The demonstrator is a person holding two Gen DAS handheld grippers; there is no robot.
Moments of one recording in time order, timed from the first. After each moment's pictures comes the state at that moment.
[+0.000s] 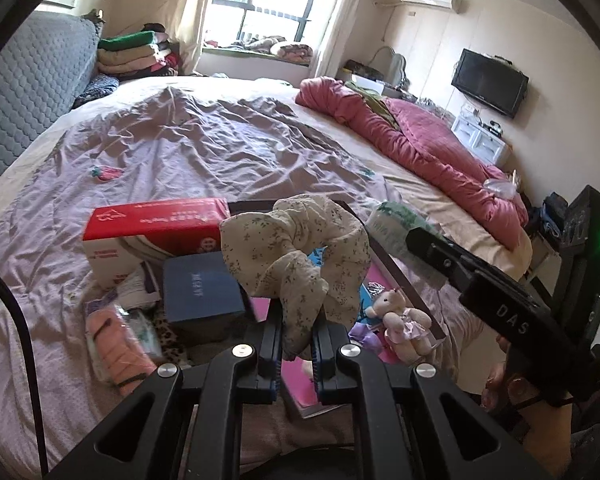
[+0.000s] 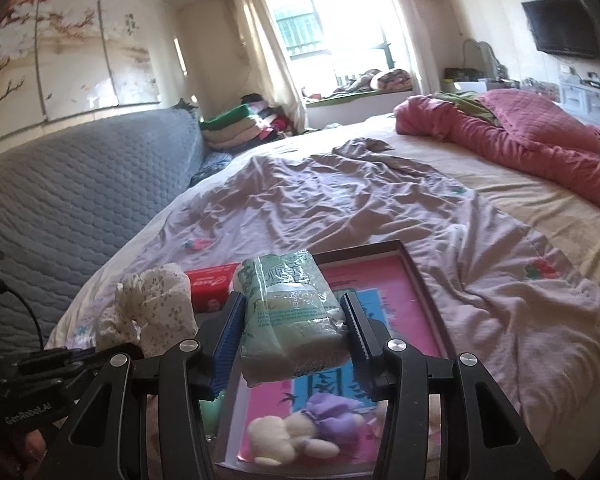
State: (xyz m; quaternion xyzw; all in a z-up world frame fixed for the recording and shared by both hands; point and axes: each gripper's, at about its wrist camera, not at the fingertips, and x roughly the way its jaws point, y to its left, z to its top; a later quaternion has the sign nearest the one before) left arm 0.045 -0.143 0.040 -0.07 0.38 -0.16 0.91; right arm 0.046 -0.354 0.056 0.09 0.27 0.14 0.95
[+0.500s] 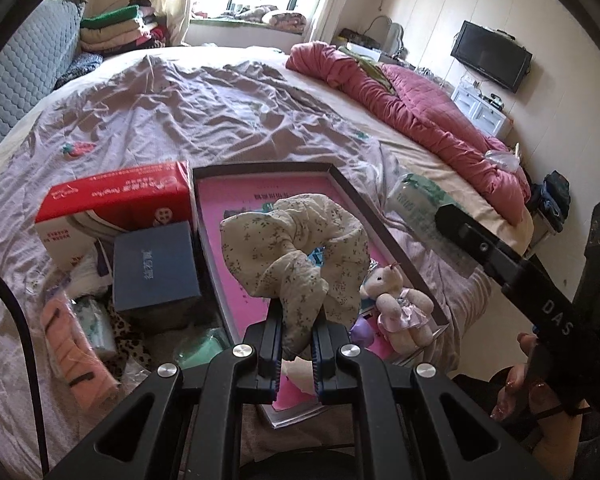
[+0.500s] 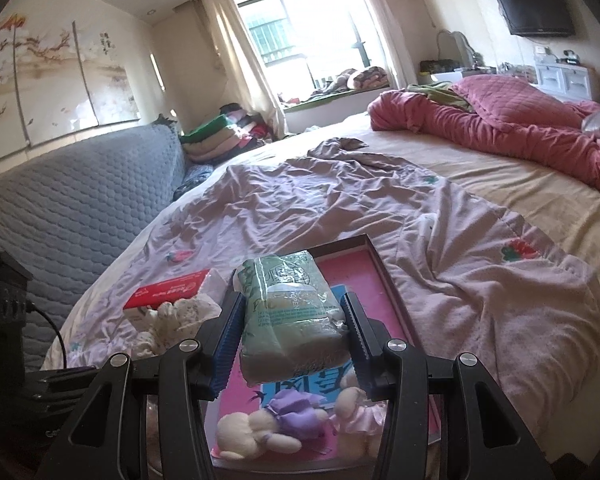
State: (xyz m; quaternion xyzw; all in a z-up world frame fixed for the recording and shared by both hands) left arm 0.069 -0.179 0.009 -0.06 0.43 -0.17 0.88; right arm 0.046 -0.388 0.043 0.12 0.27 0.11 0.95
